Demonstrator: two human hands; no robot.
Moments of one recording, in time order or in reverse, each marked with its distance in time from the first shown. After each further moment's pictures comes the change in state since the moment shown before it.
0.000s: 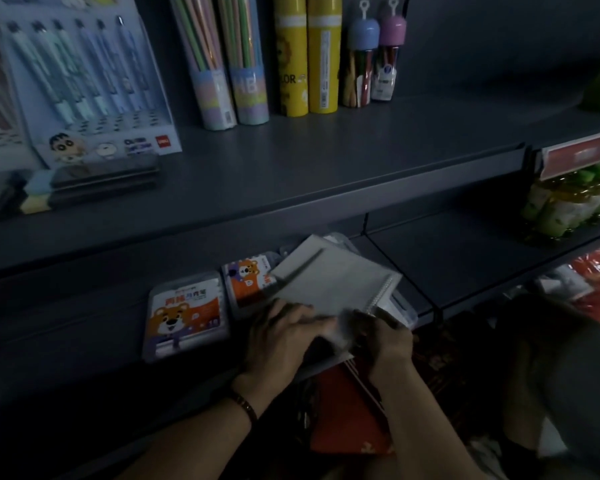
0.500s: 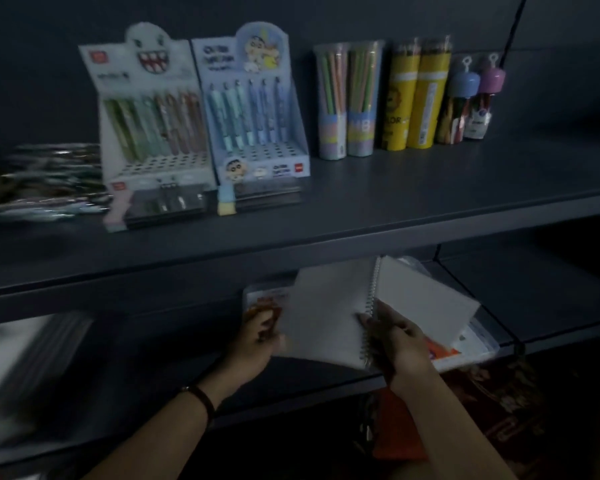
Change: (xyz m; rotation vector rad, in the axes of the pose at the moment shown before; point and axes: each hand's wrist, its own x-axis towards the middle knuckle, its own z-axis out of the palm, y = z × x) left_hand -0.095 -0.098 -0.139 -0.683 -0.118 -0.814; right_hand -0.091 0.044 0.081 -0.142 -0.467 -0.111
